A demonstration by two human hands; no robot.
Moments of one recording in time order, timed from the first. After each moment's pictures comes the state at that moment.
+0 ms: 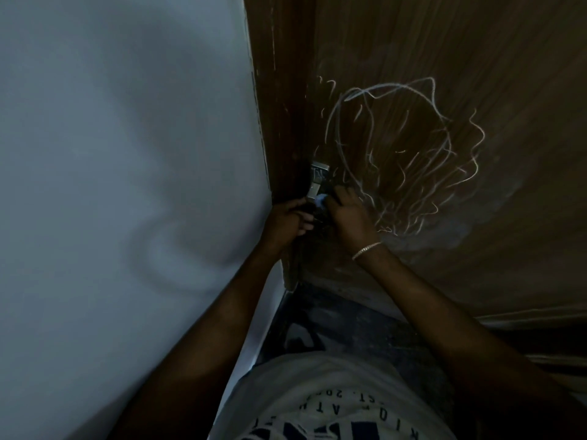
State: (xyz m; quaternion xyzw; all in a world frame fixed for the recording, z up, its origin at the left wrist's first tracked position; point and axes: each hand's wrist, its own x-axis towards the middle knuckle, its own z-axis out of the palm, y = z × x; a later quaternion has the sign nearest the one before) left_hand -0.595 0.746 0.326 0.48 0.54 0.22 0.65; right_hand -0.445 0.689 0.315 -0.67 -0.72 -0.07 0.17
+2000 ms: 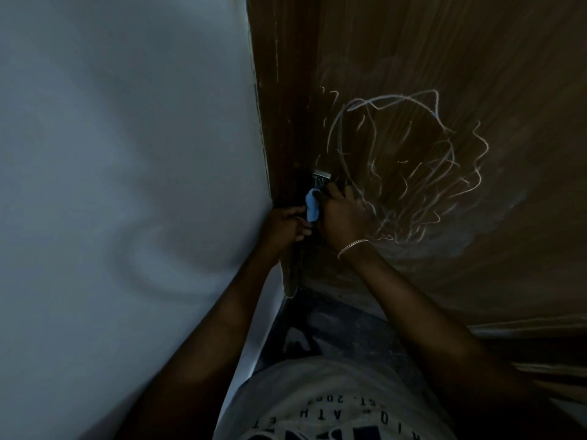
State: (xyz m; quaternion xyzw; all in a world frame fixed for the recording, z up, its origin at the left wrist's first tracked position) left_hand -0.599 0.763 0.316 0.48 0.54 0.21 0.66; right_hand -0.465 0.717 0.331 -0.76 -0.64 0.00 0.10
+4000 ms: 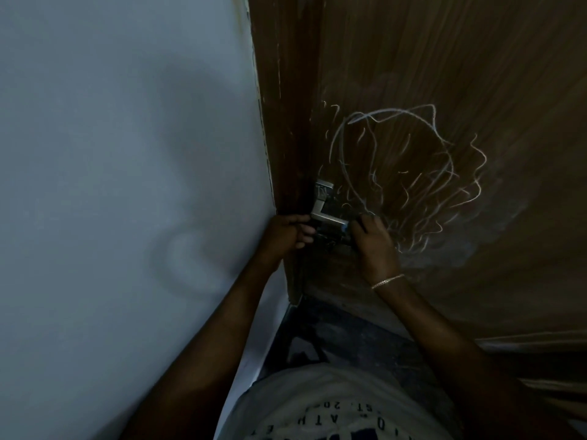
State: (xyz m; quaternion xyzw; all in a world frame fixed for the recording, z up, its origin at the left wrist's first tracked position) left_hand -0.607 0.761 0.327 0.48 0.53 0.20 0.67; right_hand -0.423 0.661 0.303 -0.69 -0.68 -0.10 0.22
